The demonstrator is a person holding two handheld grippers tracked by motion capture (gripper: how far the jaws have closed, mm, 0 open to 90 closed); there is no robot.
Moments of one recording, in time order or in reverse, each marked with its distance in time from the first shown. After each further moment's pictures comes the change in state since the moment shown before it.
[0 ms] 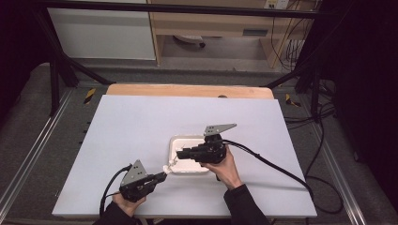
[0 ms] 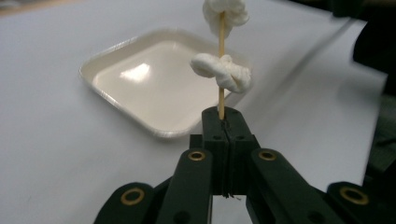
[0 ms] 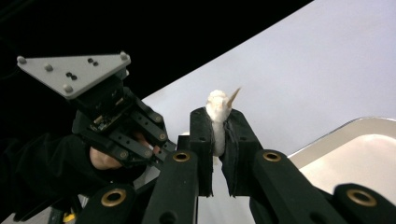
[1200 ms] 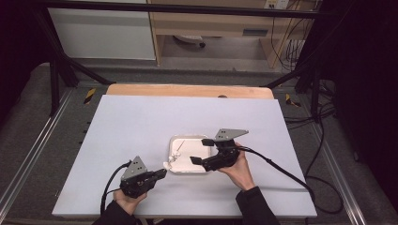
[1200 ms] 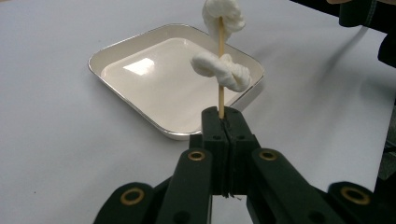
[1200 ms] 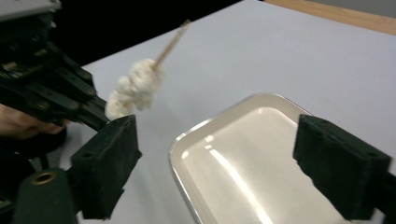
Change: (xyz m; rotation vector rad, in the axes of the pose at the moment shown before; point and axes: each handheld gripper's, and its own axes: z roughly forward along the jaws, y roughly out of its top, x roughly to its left) left arm 0.009 -0.004 0.008 0.043 0.011 -0.050; right arm -0.009 -0.020 -0.035 -0.018 -0.321 -0.144
